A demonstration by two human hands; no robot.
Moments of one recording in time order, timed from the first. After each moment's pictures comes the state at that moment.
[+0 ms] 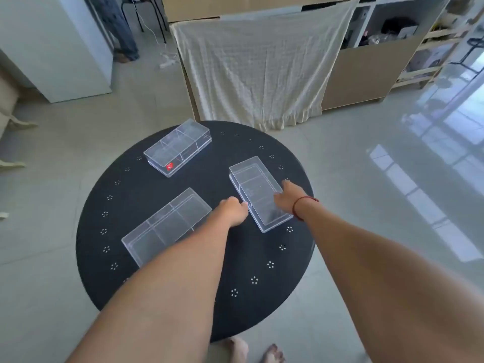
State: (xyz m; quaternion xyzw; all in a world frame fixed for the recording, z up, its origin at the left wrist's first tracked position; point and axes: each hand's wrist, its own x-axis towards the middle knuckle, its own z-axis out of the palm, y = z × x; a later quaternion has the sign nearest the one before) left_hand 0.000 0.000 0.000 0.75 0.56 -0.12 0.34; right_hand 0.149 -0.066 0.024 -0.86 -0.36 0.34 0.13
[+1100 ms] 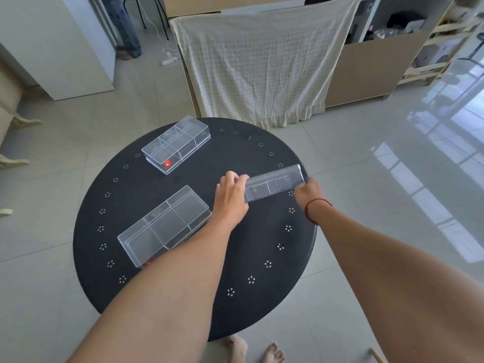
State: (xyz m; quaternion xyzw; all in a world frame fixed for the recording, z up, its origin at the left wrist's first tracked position) left_hand 0.008 -0.010 0.007 0.87 0.46 0.08 0.15; right_hand 0.179 -0.081 0.013 -0.89 -0.20 0.30 0.29
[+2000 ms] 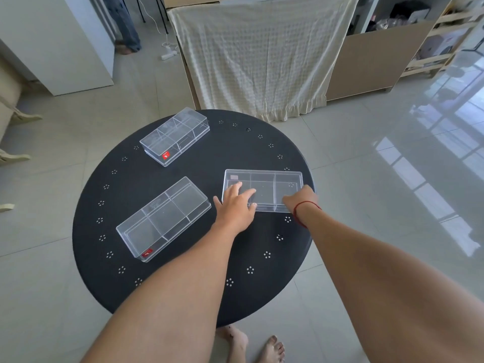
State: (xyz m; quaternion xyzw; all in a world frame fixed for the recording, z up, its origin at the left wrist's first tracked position) left_hand 0.003 -0.038 -0.025 0.83 0.49 0.00 0.27; right_hand 0.157 -0.093 -0.013 -0.90 -0.15 0.34 0.23
